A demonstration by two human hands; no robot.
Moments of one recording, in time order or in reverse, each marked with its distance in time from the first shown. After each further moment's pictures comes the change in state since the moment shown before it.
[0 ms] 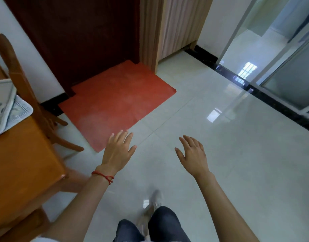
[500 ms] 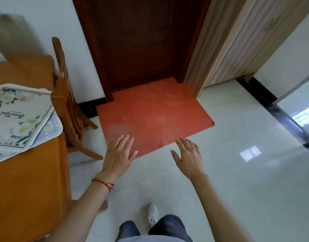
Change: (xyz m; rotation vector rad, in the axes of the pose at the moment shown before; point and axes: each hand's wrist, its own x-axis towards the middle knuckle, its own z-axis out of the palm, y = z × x) left_hand 0.143 -0.113 -0.023 -0.016 0.033 -0.400; right_hand 0.273 -0.076 0.045 0.088 -0.034 -0.389
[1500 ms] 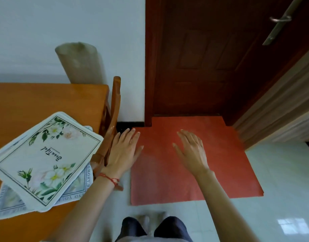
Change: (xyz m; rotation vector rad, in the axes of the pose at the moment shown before) left_hand 0.225 -0.190 -0.093 0.081 0.178 -0.279; right_hand 0.365 -0.141 0.035 0.145 -0.046 -0.360
